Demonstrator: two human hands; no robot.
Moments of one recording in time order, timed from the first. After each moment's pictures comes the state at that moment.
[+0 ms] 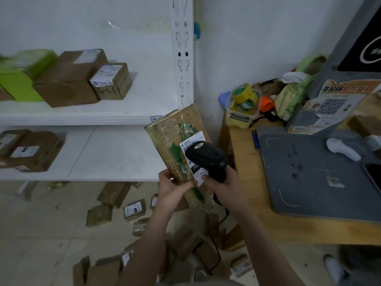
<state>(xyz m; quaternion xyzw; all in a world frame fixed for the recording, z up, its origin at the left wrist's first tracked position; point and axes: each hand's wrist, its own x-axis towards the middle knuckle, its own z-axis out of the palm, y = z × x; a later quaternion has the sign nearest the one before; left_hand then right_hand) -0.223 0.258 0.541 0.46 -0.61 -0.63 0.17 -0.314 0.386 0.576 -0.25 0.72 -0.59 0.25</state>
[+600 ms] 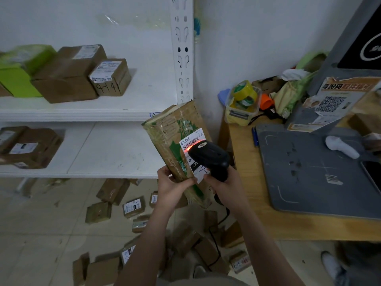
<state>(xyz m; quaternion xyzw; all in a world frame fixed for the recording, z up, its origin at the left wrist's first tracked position) -0.221 0.262 0.541 0.44 -0.61 -0.63 0.19 -0.309 0.391 0.570 -0.23 0.74 -0.59 0.25</state>
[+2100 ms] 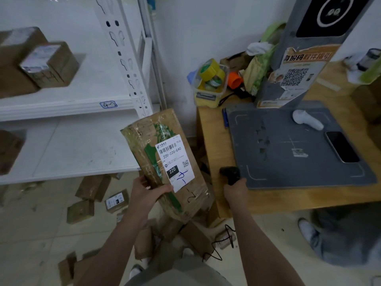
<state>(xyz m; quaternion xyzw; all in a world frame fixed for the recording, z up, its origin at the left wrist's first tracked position) -0.229 0.322 0.538 0.45 -0.59 -0.66 0.13 -0.396 0.496 0.407 0.12 0.90 -0.35 0.24</state>
